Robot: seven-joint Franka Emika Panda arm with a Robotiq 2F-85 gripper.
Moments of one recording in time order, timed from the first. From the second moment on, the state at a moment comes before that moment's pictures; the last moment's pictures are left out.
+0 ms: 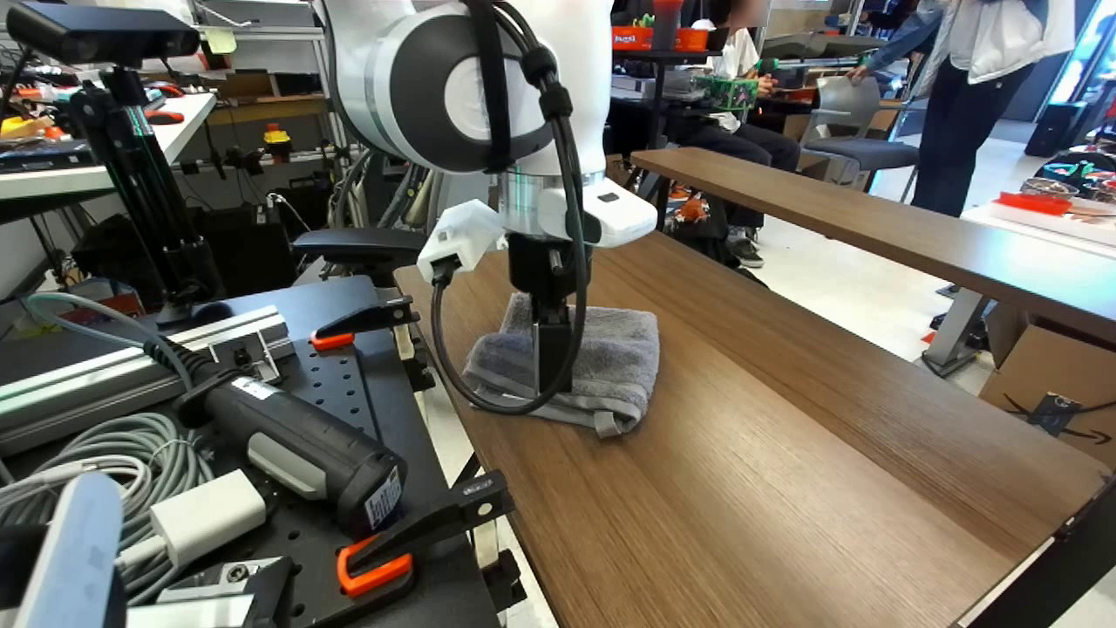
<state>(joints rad) 0.17 0.55 -0.10 -2.40 -0.11 2.90 0.54</state>
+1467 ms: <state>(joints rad) 0.03 0.70 -0.33 -2.03 0.00 2.79 0.49</state>
